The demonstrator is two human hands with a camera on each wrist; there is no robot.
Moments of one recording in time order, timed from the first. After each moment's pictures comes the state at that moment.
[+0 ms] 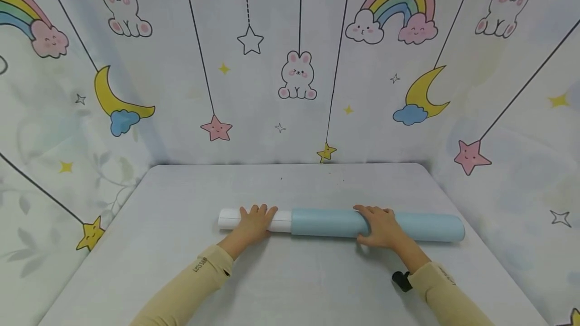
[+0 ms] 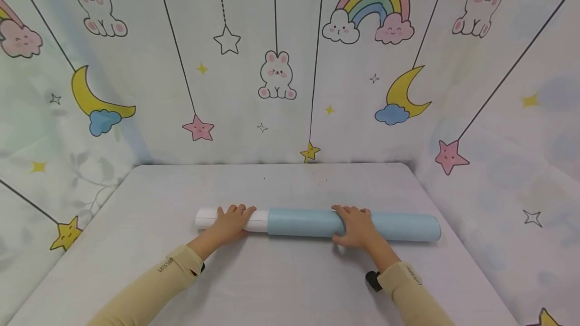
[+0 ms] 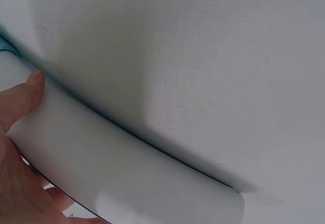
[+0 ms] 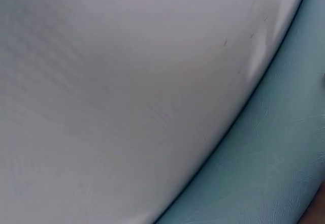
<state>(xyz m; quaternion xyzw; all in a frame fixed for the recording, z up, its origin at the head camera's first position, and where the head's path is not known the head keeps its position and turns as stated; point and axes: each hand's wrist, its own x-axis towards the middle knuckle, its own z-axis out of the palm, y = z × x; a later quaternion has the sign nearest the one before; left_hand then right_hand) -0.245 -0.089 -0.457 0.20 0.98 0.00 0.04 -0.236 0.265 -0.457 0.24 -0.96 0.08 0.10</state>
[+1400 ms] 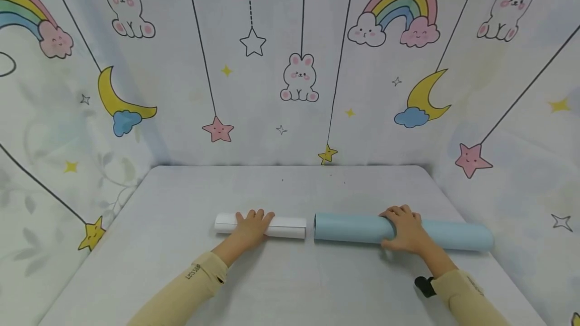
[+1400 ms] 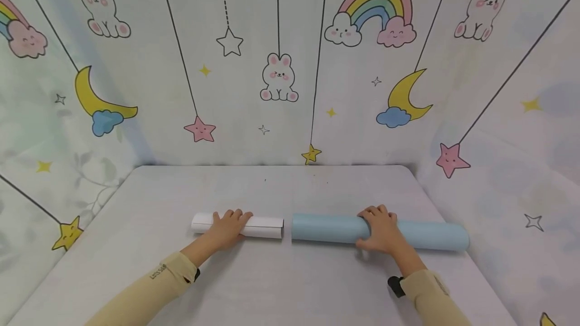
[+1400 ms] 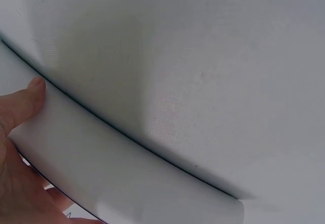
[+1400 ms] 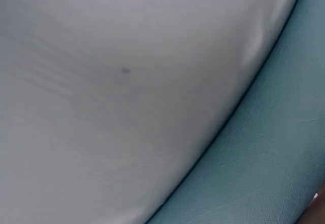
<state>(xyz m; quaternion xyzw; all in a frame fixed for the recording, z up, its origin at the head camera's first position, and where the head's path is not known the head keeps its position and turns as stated) -0.235 -0.100 -0.458 0.21 0.98 0.00 0.02 -0.231 0.319 -0.456 0.21 -0.96 0.10 0.12</state>
